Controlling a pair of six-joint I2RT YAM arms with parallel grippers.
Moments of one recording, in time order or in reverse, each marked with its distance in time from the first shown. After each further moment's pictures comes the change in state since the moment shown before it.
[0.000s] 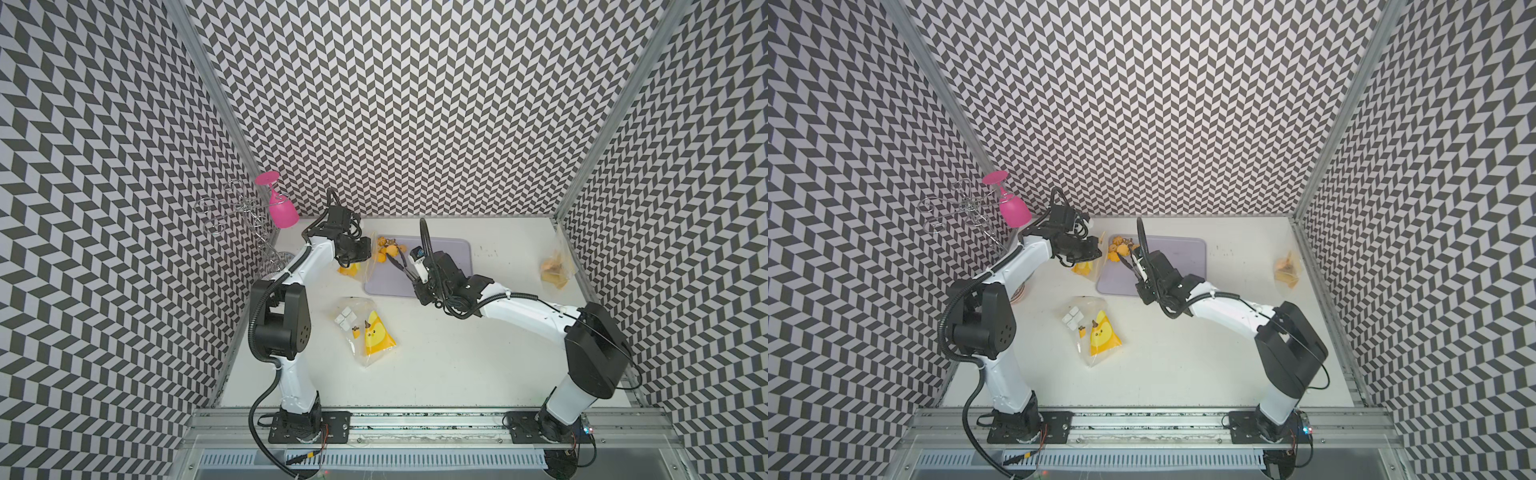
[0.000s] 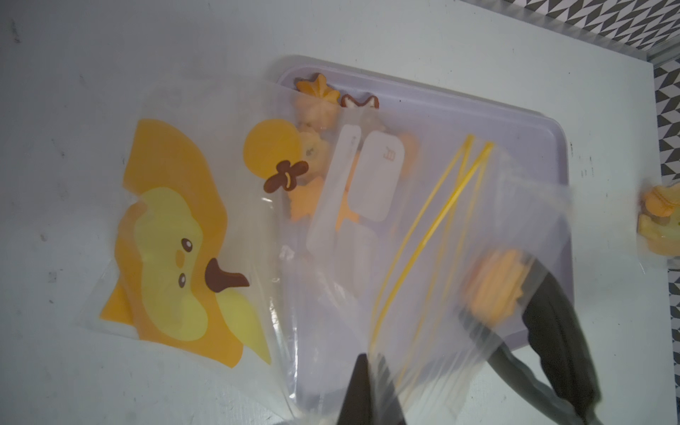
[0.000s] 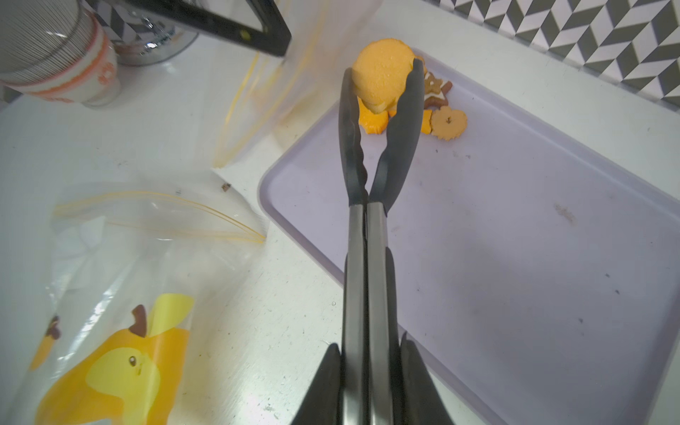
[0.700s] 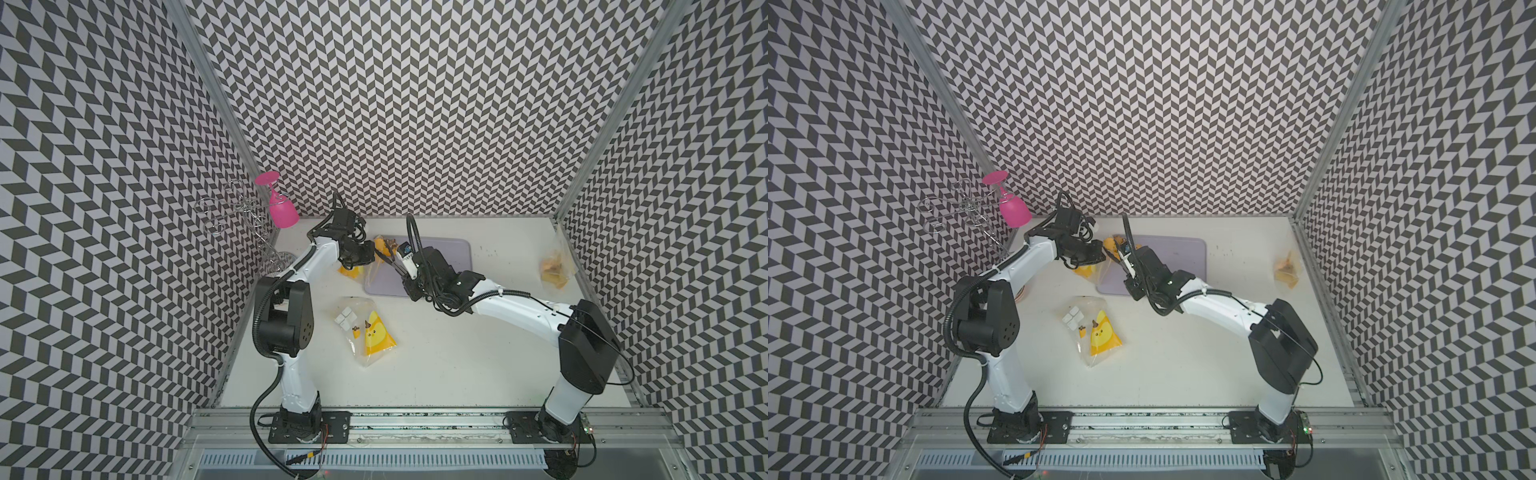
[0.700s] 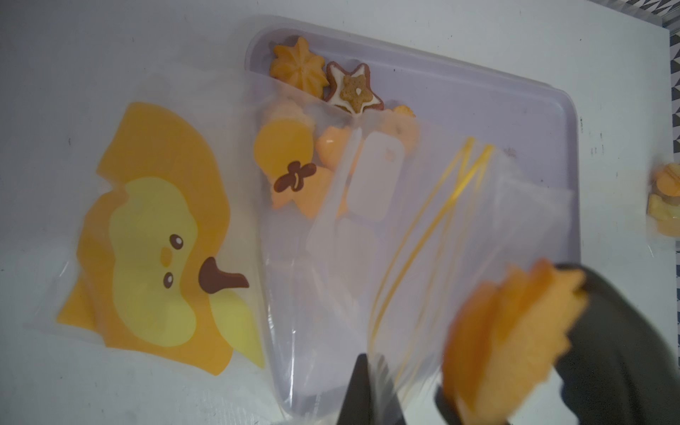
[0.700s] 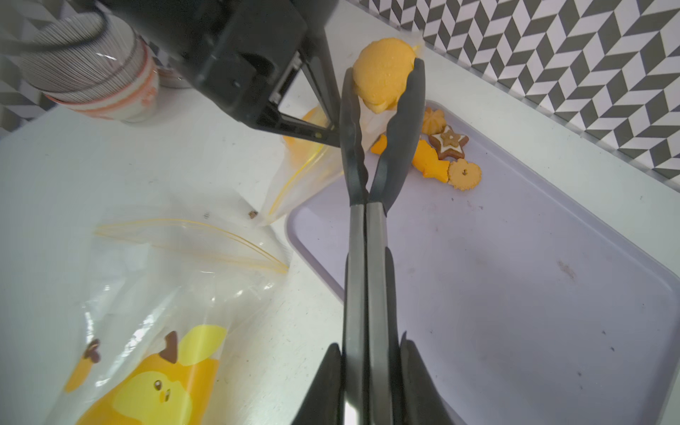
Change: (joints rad) left arm -0.021 0.027 0.000 -0.013 0.006 0.013; right arm 0.045 0.097 0.129 -0.019 0.051 -0.060
